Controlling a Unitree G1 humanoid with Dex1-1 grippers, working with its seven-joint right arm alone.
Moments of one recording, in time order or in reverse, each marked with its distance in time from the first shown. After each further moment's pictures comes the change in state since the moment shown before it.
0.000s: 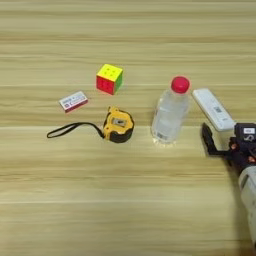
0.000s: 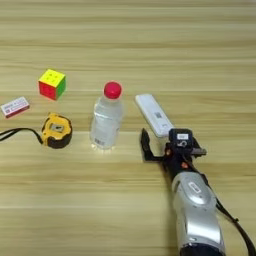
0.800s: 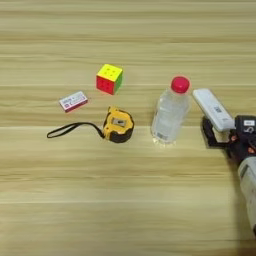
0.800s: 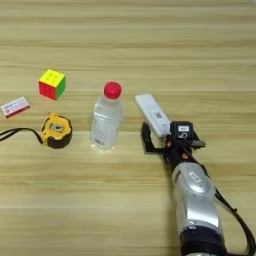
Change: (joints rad) arm -0.108 -0.036 0.007 0.181 0.020 -0.074 0.022
